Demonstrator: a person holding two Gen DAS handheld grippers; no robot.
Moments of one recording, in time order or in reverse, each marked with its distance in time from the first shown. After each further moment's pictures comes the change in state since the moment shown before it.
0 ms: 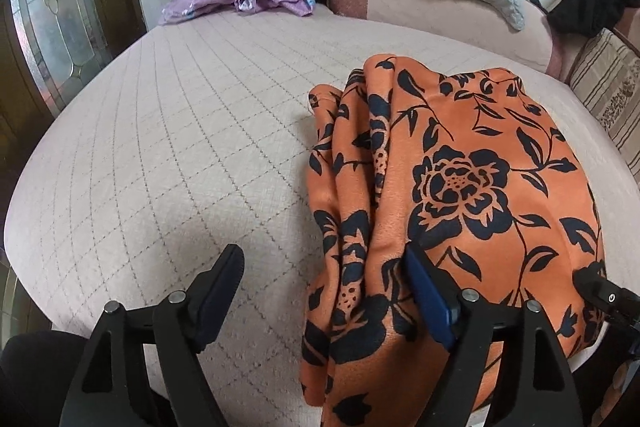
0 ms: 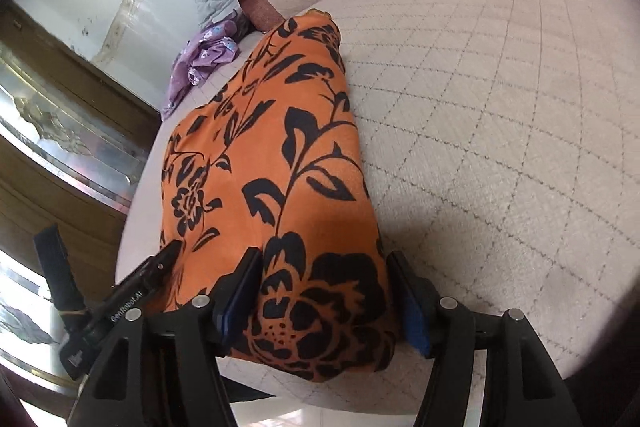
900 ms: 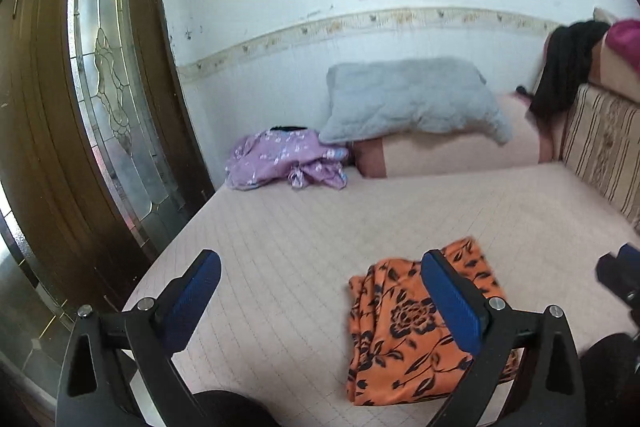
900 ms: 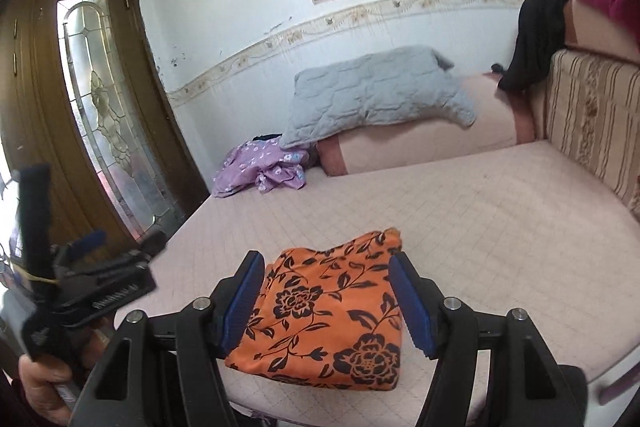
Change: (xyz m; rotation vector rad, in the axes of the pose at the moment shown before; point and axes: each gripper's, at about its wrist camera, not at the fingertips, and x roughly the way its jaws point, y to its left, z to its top) left arm -0.245 -0.032 0.041 0.096 -0.473 0.190; right arm -0.206 0.132 0.003 -0.357 -0.473 -0.058
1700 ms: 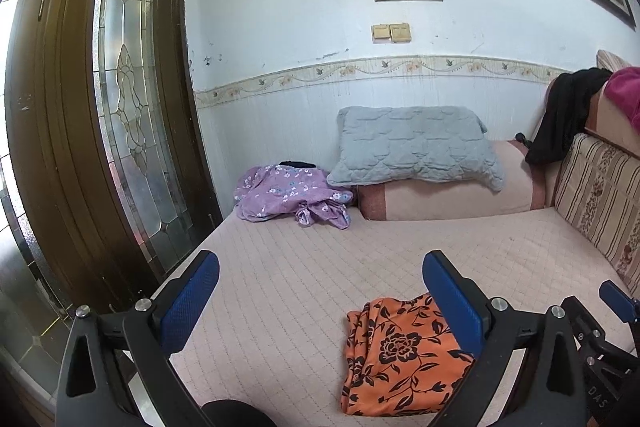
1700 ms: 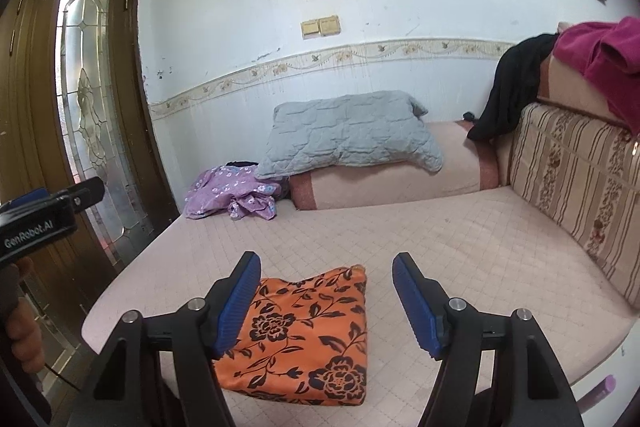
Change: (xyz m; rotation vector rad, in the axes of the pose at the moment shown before) left arm -0.061 0.017 0.038 -0.067 -0.106 0.008; right arm -0.038 0.021 0.018 -0.086 -0.116 -0.133
